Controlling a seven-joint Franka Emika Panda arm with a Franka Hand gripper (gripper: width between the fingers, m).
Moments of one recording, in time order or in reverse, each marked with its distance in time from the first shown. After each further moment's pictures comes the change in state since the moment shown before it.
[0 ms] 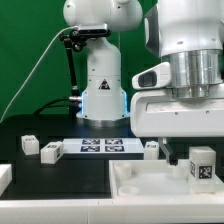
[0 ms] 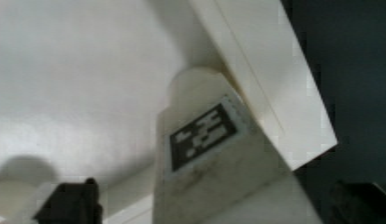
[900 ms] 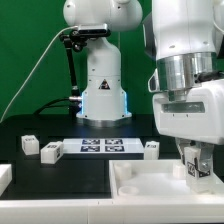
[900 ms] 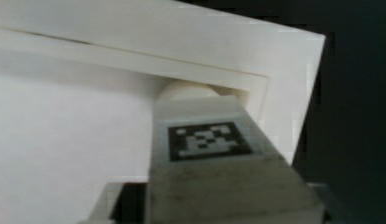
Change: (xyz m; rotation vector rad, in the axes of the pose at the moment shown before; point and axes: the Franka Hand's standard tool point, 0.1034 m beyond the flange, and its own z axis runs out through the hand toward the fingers) arm 0.000 0.007 0.004 0.053 -0.004 0.926
